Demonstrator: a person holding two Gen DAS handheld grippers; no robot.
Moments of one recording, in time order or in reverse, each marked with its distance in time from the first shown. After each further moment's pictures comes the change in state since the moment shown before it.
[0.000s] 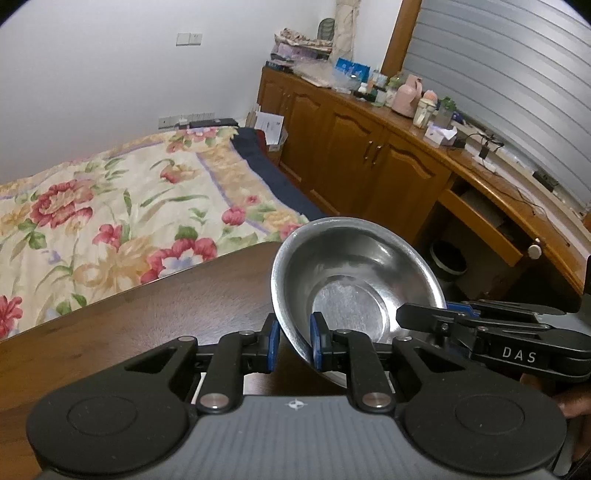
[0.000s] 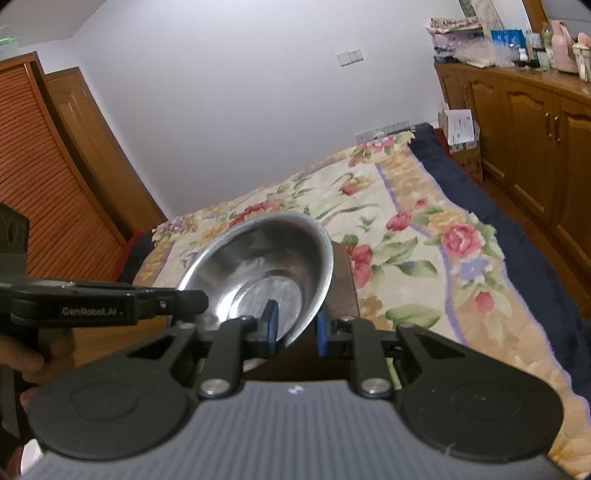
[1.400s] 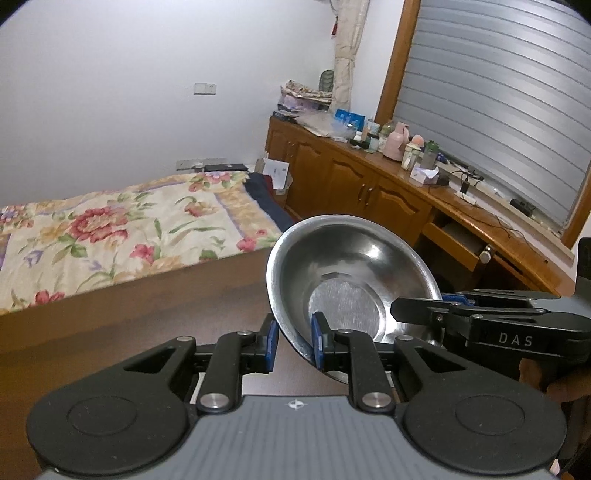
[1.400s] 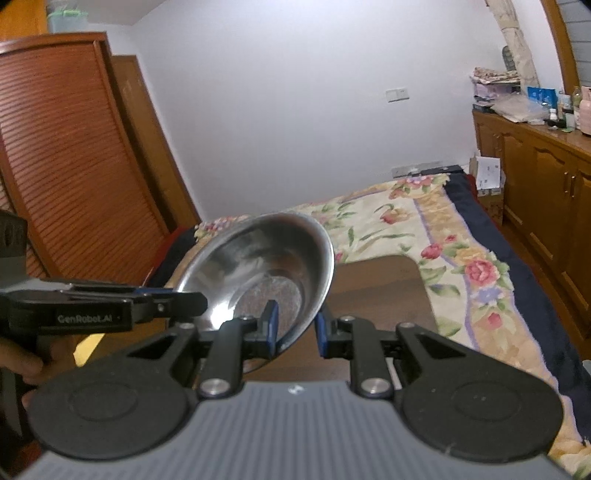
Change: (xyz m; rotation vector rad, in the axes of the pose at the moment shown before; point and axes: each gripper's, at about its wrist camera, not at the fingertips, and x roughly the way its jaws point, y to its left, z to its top) left arm -0.153 -0.014 -0.086 -0.015 -0.161 0.028; right arm -0.076 0.086 -0.037 -0.155 -0.047 0.055
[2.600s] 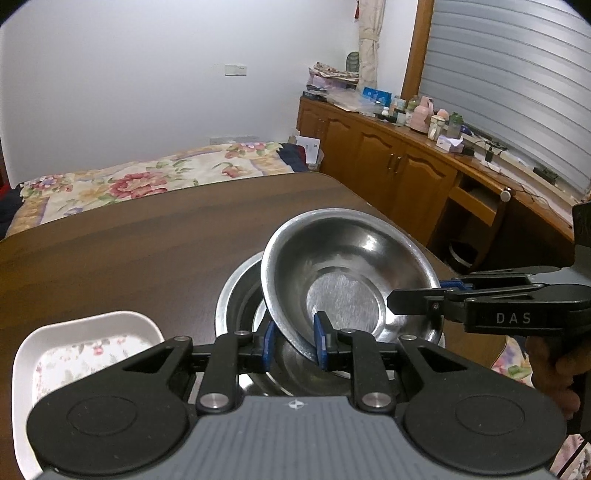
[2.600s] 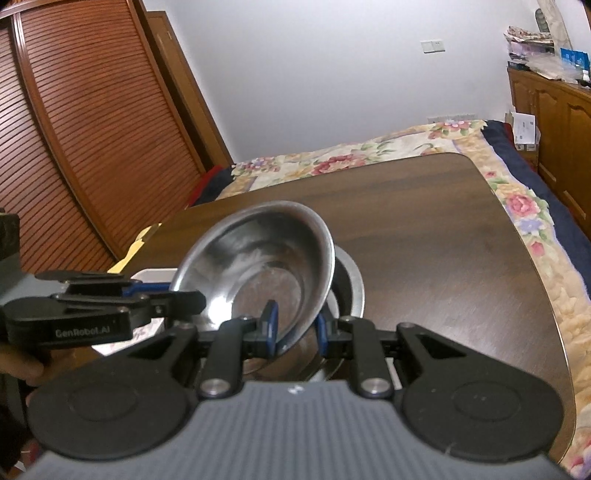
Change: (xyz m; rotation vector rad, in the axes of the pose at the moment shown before) left arm -0.040 0.001 -0.119 0.006 0.031 0.116; right arm -0.003 0.045 -0.088 -0.031 0.126 0.092
